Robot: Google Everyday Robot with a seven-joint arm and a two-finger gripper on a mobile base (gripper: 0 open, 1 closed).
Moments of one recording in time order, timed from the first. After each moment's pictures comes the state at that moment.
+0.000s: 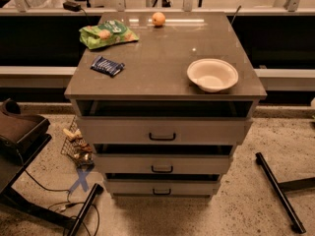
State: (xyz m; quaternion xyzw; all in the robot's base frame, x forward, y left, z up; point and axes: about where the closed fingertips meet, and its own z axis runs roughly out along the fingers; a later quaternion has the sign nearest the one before) arm 0.445 -0.270 1.042 -0.60 0.72 -0.20 0.28
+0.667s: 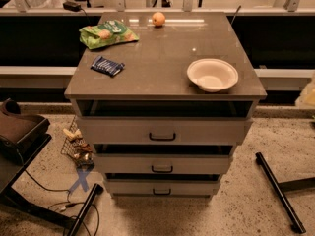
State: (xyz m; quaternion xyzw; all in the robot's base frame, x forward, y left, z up) arm 0.453 -0.256 1.036 -0.60 0.72 -0.19 0.30
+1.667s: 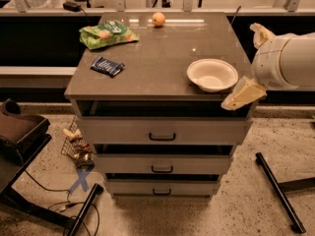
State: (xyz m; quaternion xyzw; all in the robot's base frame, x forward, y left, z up) arm 0.548 -0.196 0.936 -0.55 0.70 -0.13 0.44
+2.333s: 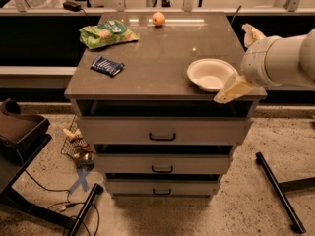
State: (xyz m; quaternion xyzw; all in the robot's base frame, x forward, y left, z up) arm 0.590 -0.189 0.918 -0.55 0.69 -0.13 0.46
